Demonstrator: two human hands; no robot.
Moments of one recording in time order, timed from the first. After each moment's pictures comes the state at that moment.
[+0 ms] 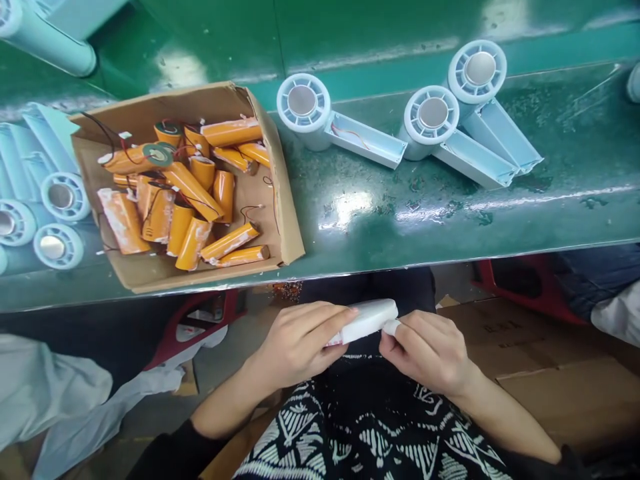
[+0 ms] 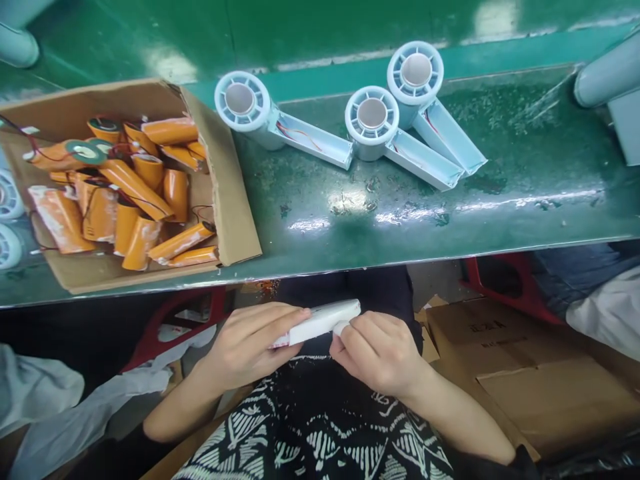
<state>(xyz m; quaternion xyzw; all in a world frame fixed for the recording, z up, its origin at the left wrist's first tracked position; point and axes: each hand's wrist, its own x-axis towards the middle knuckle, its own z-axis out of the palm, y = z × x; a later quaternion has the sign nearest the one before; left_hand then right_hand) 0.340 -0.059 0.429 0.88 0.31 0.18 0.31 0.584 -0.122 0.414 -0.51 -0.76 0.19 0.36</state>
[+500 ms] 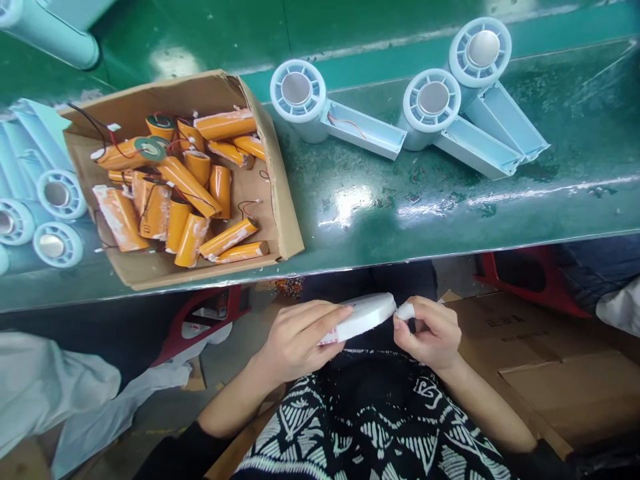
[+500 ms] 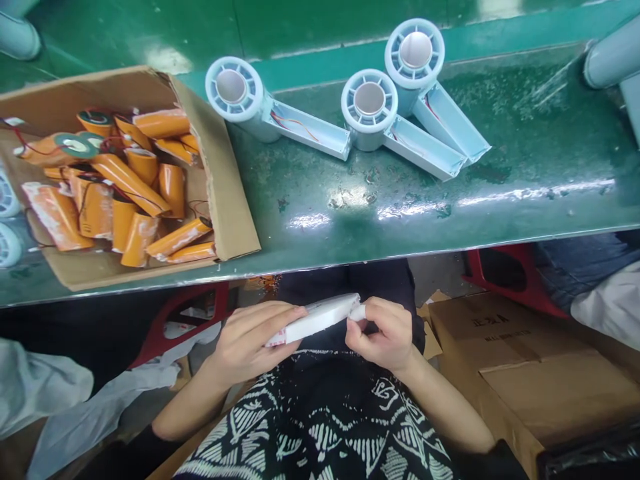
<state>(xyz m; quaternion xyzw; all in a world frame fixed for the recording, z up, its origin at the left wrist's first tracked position) 0.332 -0.070 0.419 0.86 0.32 0.21 0.33 0.575 -0.131 0.385 -0.56 -0.59 0.31 0.49</state>
